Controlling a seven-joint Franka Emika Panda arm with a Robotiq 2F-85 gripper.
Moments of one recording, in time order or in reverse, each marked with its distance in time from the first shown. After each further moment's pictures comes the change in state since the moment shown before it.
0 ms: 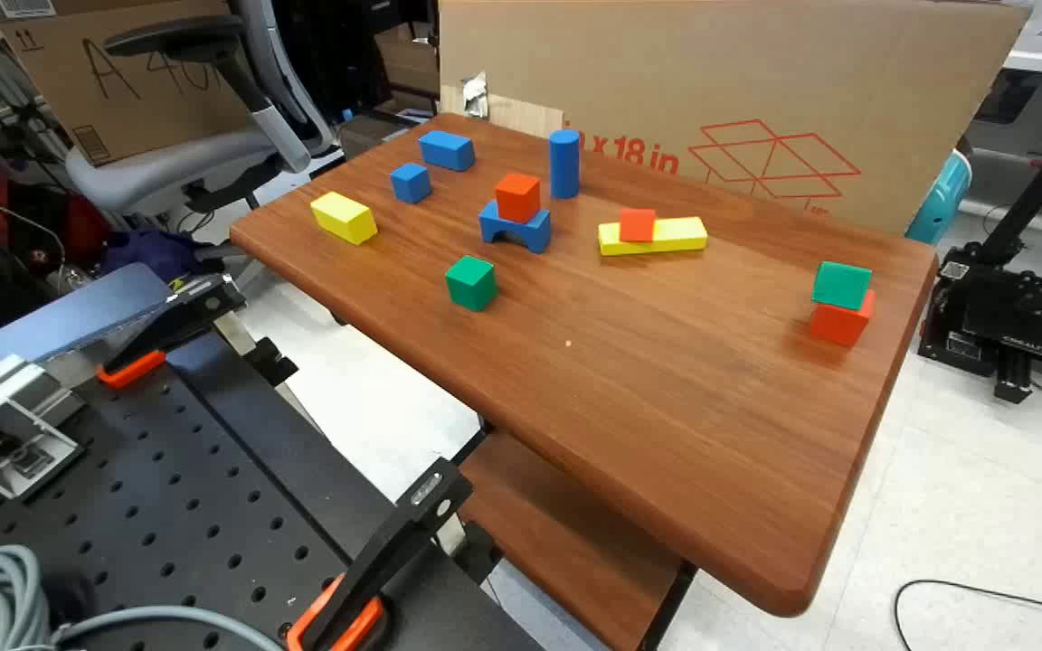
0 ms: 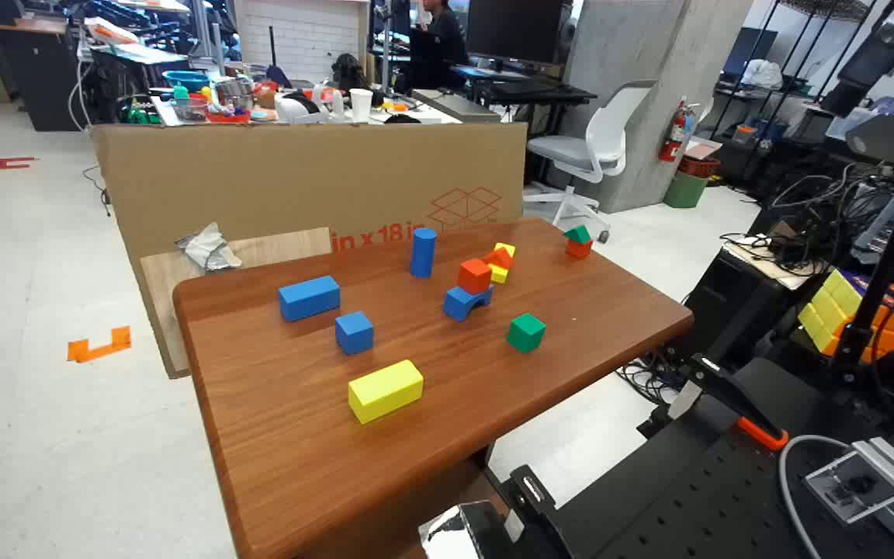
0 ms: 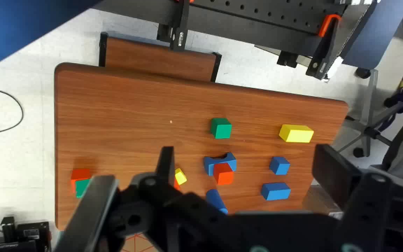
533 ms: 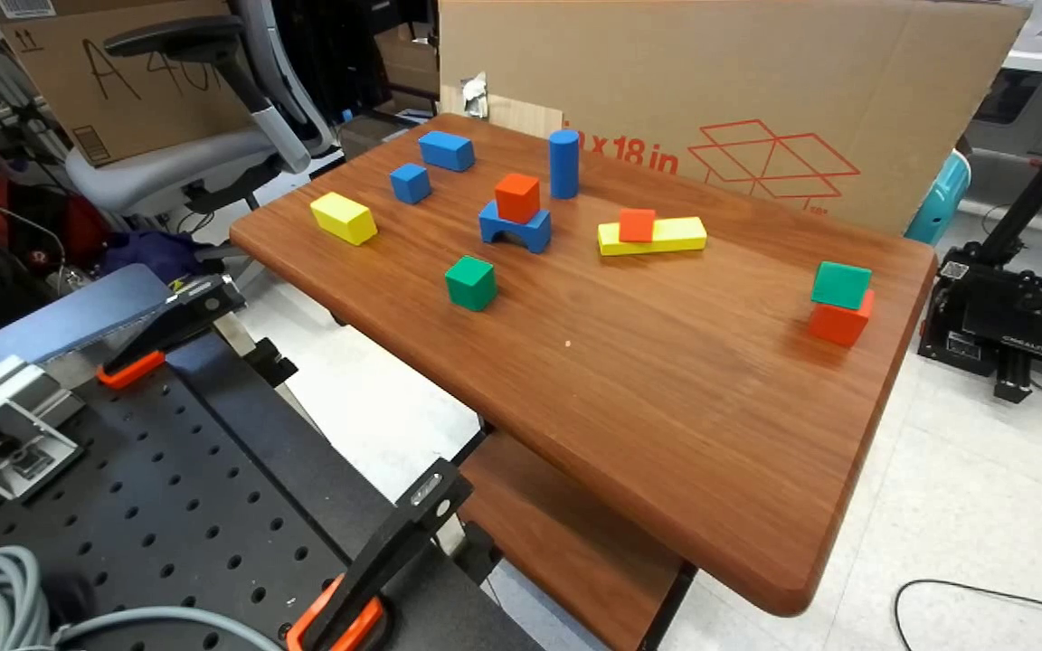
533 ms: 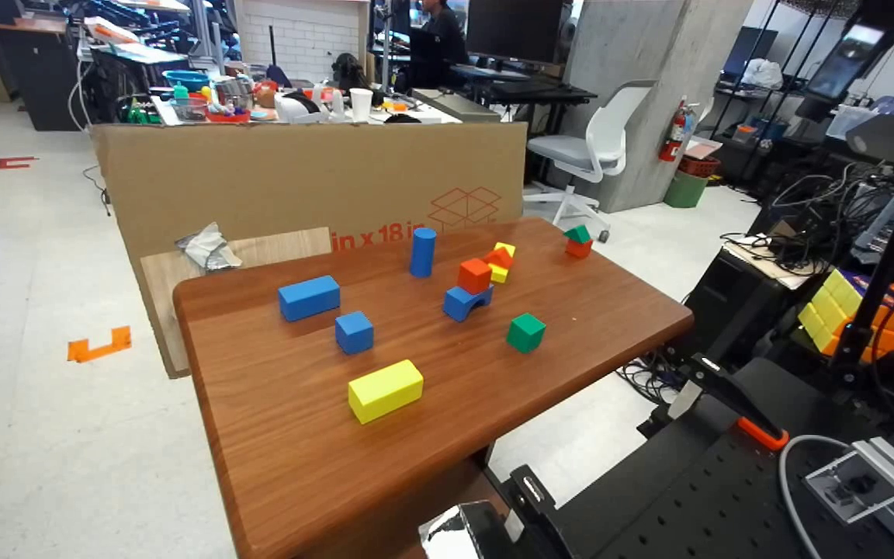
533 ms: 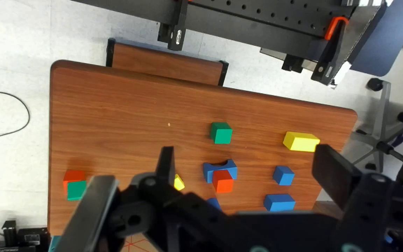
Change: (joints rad) arm -0.038 0.038 0.117 -0.010 0.000 0.036 0.043
